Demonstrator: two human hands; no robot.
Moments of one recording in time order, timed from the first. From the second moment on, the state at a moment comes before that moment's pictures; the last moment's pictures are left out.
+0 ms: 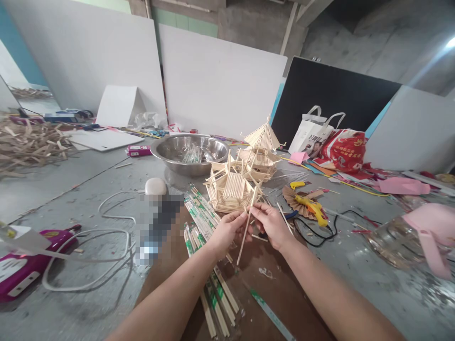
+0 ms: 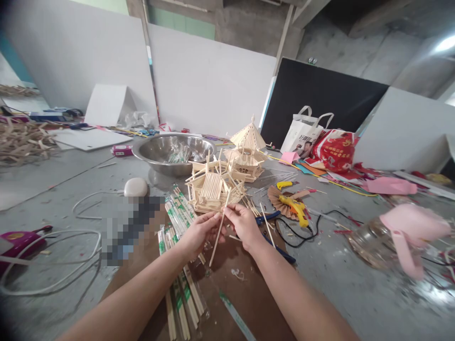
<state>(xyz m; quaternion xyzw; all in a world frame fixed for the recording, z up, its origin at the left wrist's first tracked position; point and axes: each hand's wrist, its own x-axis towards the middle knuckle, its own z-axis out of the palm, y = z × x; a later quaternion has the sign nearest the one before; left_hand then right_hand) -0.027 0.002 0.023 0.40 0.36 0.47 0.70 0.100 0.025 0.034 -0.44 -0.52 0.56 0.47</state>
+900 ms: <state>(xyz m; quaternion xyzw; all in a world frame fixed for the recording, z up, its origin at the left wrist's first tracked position) -0.025 -0.006 0.033 0.43 0.39 0.40 0.71 0.174 0.011 0.036 -0.50 -0.68 0.43 0.32</state>
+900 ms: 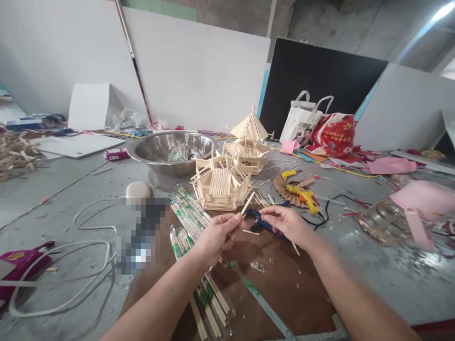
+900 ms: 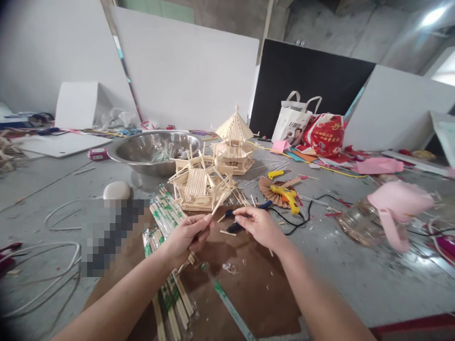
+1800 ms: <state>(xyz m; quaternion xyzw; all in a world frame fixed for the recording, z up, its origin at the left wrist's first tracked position) -0.029 -0.002 0.035 0.56 0.48 0.41 0.53 0.199 0.029 0.004 -0.54 -0.70 0.32 0.33</state>
